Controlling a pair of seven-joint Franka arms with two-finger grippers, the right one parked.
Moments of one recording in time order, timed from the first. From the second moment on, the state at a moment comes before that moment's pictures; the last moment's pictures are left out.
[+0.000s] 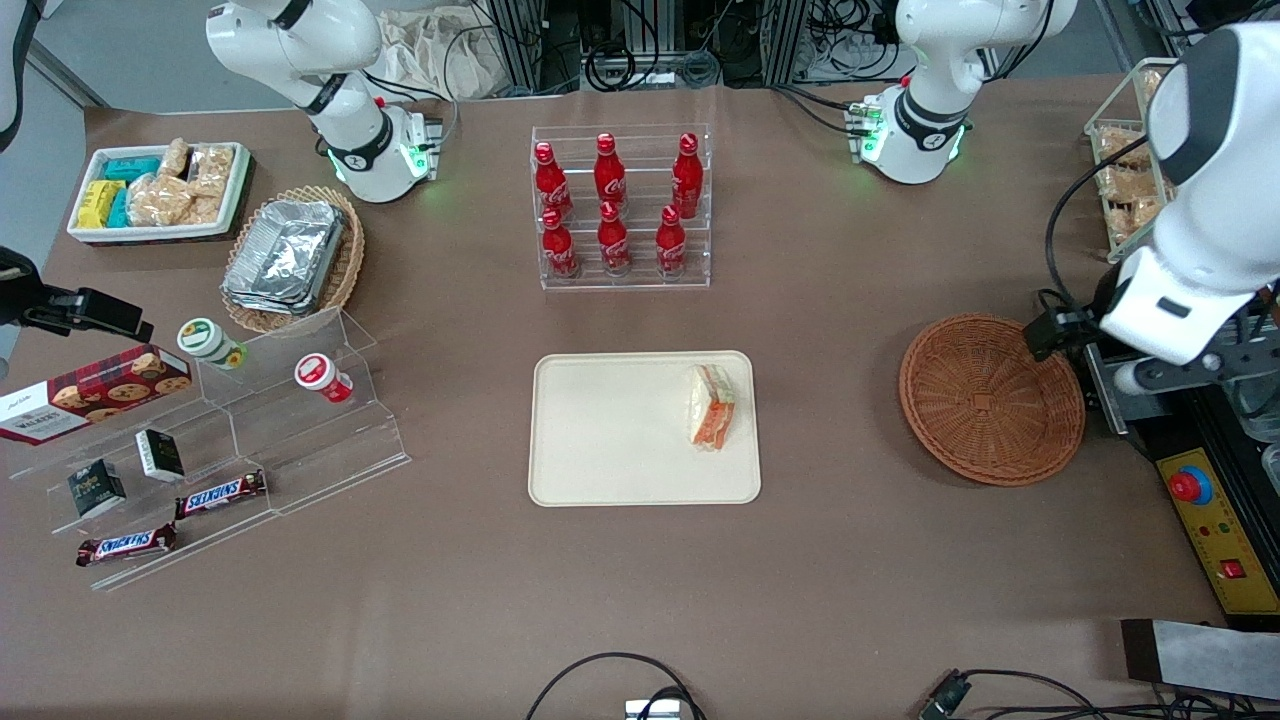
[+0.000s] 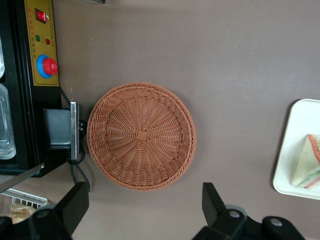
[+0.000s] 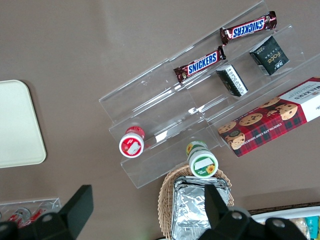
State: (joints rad) arm 0.03 0.06 -0.15 -1.61 0.11 1.65 -0.26
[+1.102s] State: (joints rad) arm -0.03 -0.11 -0.02 -1.62 0.04 1.56 -0.16
